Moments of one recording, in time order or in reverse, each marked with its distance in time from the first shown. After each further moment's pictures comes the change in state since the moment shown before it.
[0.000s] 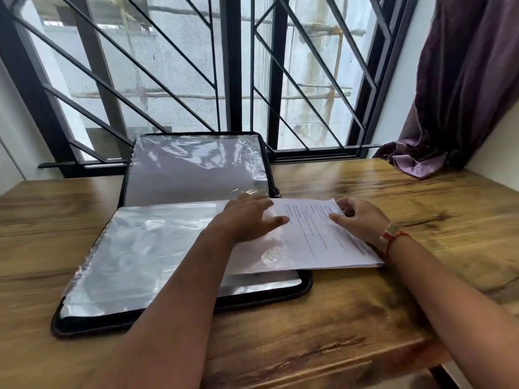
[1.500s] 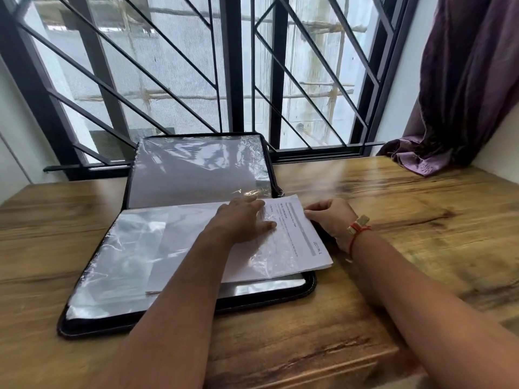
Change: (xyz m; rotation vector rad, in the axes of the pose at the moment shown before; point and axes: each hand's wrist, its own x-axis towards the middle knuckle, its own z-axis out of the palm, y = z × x) left_hand 0.003 -0.016 0.006 0.022 -0.050 -0.113; right_hand 0.000 -0.057 0.043 0.645 -0.001 0.251
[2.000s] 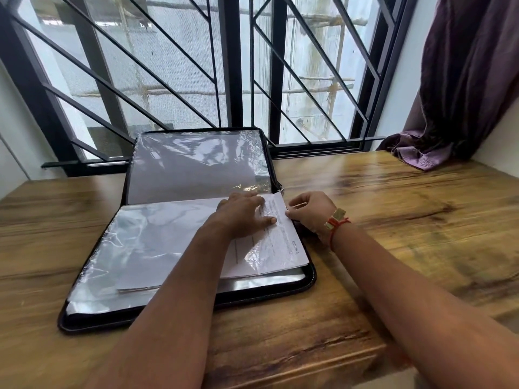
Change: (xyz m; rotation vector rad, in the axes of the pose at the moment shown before) left_hand 0.003 -0.003 0.003 -0.044 0.017 0.005; right_hand -0.002 -0.008 0.031 -0.191 -0.021 -0.134
